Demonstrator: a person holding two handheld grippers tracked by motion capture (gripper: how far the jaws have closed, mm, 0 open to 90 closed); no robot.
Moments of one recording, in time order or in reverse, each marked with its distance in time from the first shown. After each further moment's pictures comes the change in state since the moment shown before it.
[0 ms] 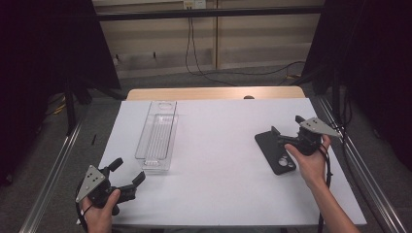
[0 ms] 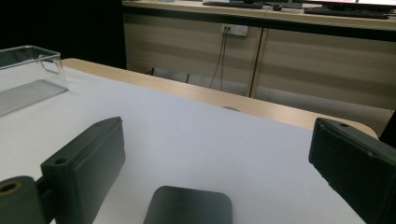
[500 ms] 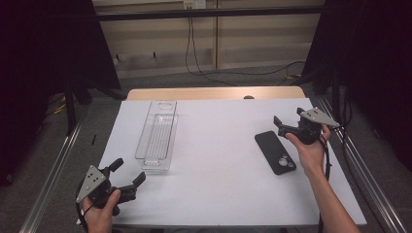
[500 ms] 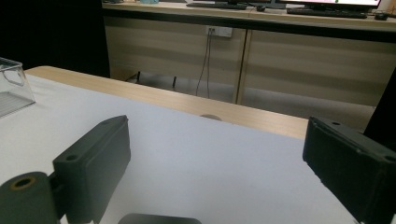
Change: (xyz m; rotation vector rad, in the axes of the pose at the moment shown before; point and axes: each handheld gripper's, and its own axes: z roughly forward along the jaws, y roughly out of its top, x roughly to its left) left arm -0.001 0.000 0.000 0.003 -0.004 0.005; right arm -0.019 0.008 0.023 -0.007 -0.057 0.024
